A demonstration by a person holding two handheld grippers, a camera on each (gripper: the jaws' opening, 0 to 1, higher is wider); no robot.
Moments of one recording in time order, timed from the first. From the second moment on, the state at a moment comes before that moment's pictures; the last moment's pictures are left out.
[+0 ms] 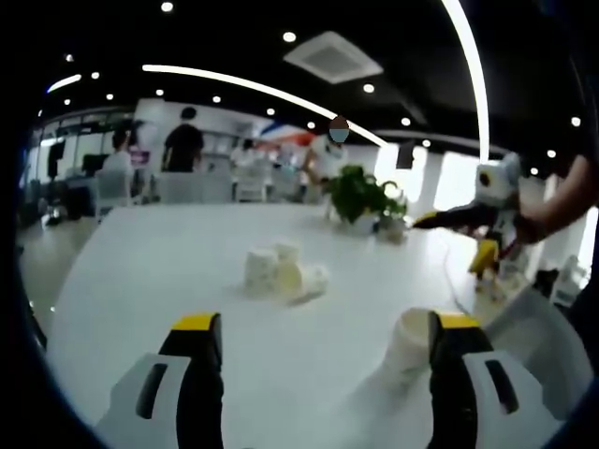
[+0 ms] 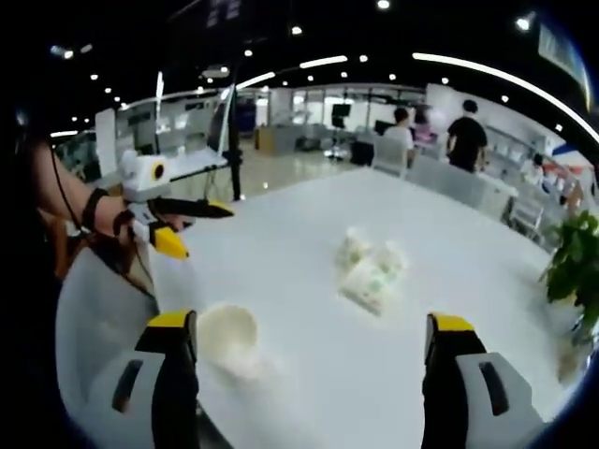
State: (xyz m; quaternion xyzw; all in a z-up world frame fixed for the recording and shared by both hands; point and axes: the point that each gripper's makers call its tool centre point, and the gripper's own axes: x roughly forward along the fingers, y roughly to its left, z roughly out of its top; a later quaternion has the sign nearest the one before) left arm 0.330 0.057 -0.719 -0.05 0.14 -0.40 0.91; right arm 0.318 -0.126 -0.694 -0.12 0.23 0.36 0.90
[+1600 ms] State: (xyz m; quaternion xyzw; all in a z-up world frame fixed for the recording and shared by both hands) left arm 0.340 0.048 -0.709 -0.09 0.14 -0.40 0.90; right arm 0.318 -0.174 -0.682 -0.06 0.15 0.29 0.94
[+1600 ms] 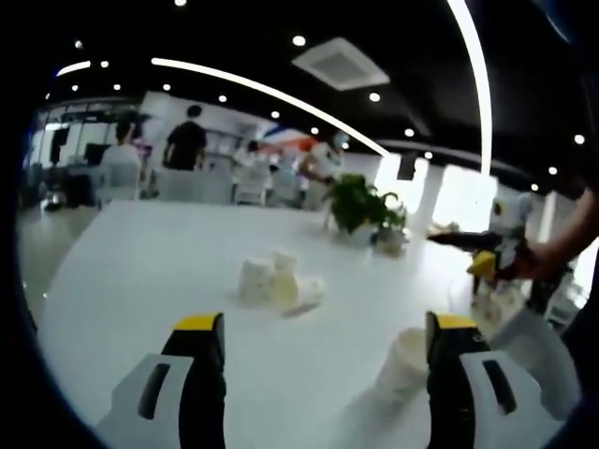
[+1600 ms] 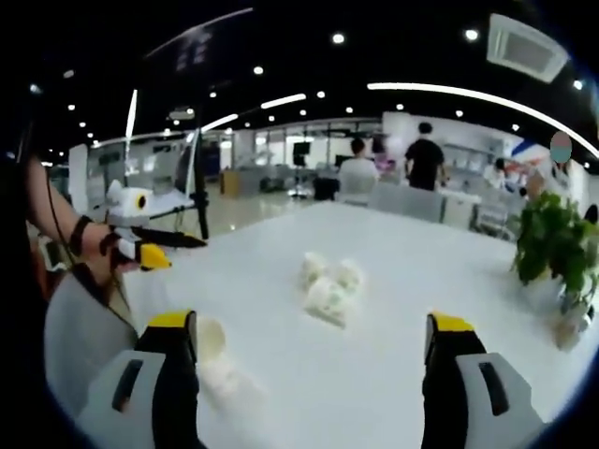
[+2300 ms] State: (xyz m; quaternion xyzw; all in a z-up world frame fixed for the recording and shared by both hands) left arm 0.360 0.019 -0.725 -0.09 0.17 -0.41 0.89; right arm 0.318 -0.183 -0.687 -0.05 0.15 0.28 0.95
